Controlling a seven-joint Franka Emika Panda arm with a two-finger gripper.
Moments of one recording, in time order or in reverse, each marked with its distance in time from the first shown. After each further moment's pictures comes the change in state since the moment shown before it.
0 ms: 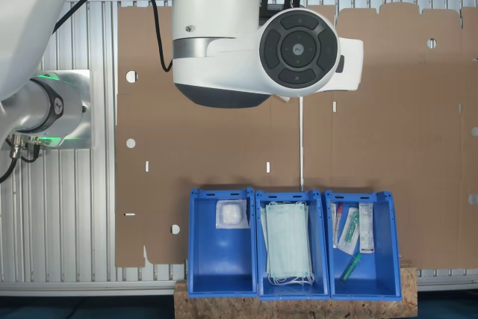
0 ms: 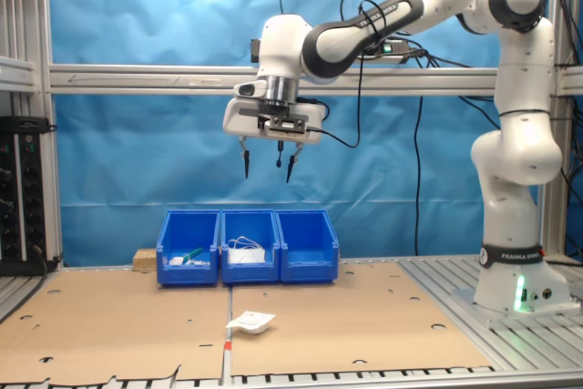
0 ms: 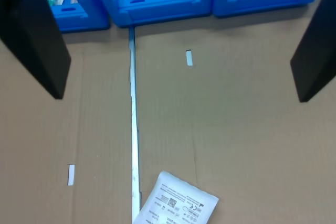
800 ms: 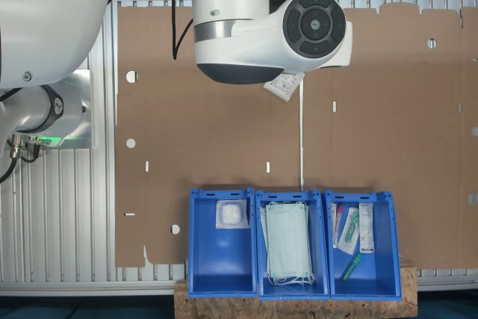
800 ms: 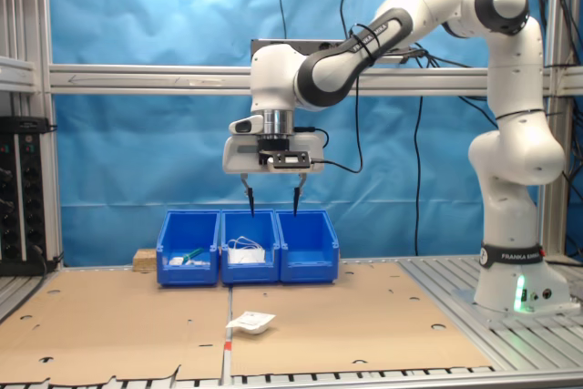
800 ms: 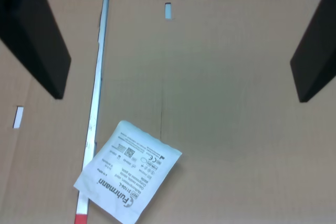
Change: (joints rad) arm 0.079 0.125 -0.003 0.000 0.000 0.013 0.000
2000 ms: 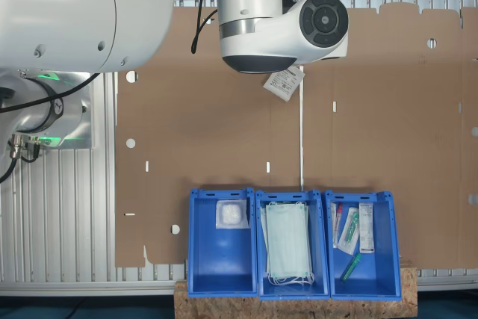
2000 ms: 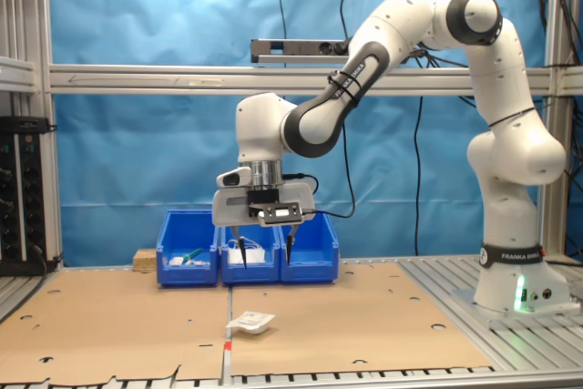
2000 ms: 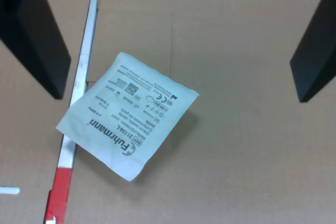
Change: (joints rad) arm 0.041 0.227 0.004 0.050 0.000 0.123 0.000
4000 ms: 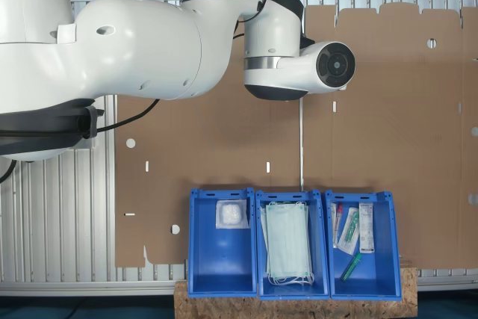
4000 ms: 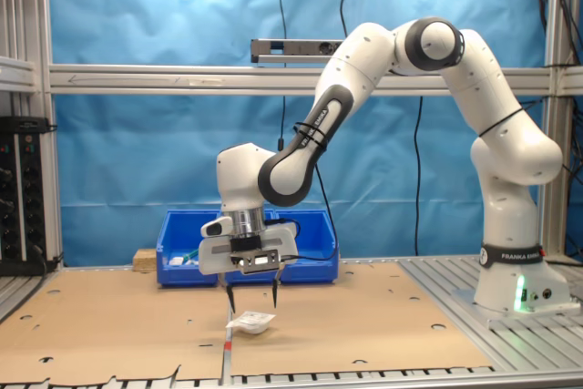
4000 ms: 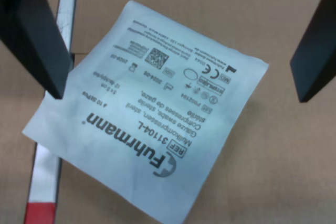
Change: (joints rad) arm -0.107 0.267 0.038 0.123 0.000 0.077 0.000
